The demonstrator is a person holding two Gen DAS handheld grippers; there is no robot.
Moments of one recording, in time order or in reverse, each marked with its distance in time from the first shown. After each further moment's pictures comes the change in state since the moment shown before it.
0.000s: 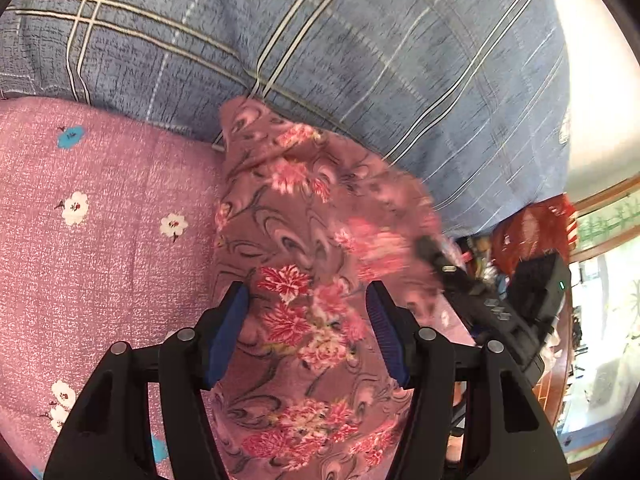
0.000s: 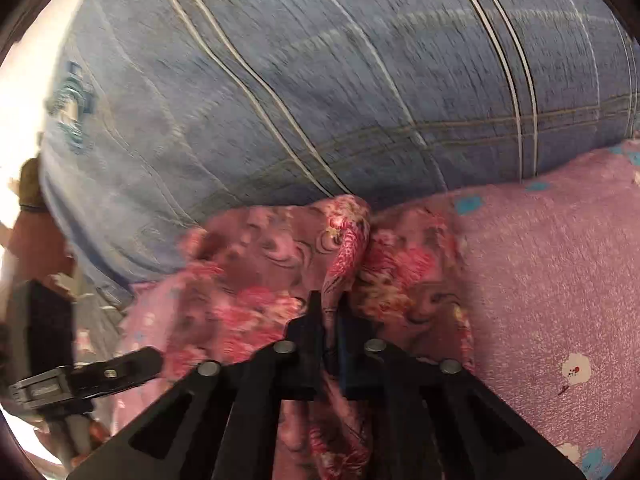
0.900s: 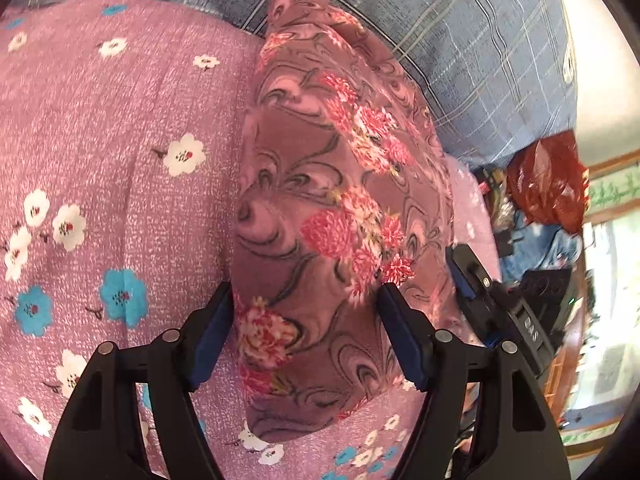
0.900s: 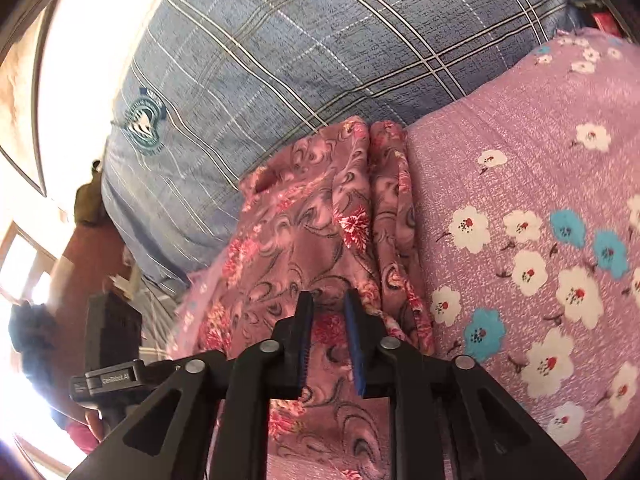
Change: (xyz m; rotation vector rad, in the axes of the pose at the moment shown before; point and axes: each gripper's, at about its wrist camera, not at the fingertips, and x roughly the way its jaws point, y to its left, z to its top) left arm -0.004 0.021 -0.100 -0.005 0.125 0.029; right arm -0.081 -0.049 -0.120 0.135 -0.018 0.156
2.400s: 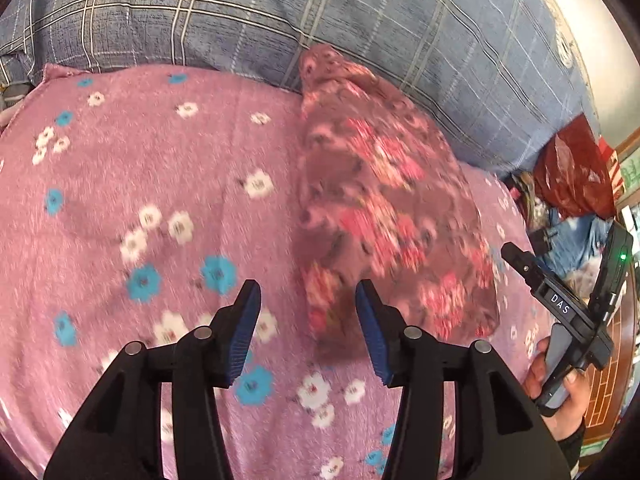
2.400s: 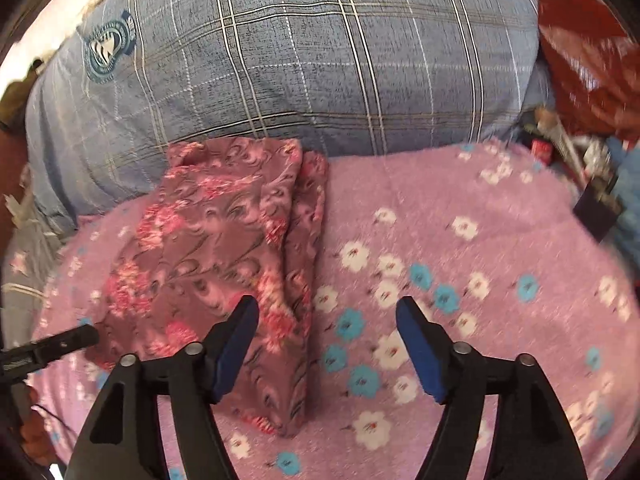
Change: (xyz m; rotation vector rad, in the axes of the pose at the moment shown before) left arm -0.052 -0.011 -0.022 0.106 -0.169 0.229; right arm -0.026 0.071 0.018 -0.373 0.037 -0.647
